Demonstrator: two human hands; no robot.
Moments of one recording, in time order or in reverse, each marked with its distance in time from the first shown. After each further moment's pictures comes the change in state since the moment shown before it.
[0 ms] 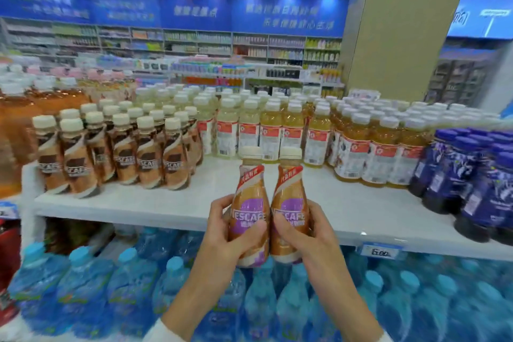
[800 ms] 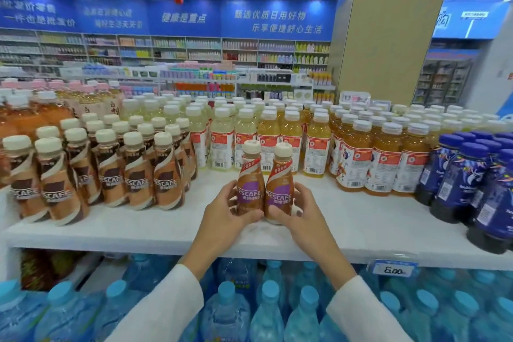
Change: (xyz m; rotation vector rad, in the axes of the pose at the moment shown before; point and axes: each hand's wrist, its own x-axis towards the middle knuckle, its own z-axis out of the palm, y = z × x) left_hand 0.127 -0.030 -0.030 0.600 -0.020 0.039; right_hand 0.123 0.044 -0.018 -0.426 0.030 -0.052
